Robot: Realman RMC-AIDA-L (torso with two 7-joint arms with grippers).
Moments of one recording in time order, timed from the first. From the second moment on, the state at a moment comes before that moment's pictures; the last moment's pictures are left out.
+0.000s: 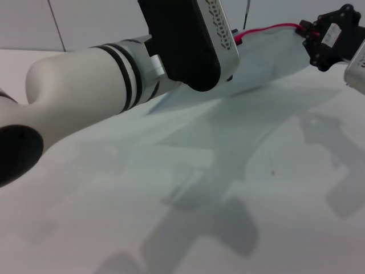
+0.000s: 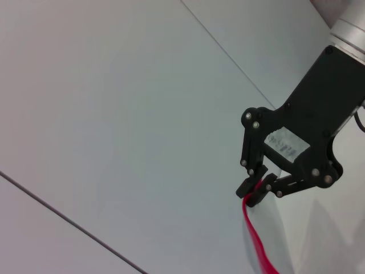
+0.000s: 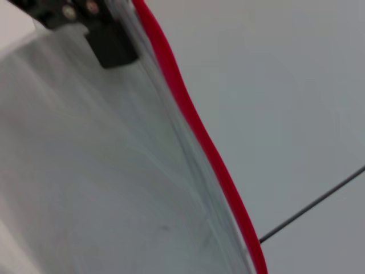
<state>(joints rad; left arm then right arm) -0.33 -2.03 -1.16 -1.78 2.87 -0.62 0.65 0.42 2.03 -1.44 -1.20 -1.85 -0.58 1.23</state>
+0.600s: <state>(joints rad) -0.28 -2.02 -1.14 -1.84 2.87 -0.62 0.65 0.45 2.02 -1.44 -1.11 -1.86 -0.44 1.23</state>
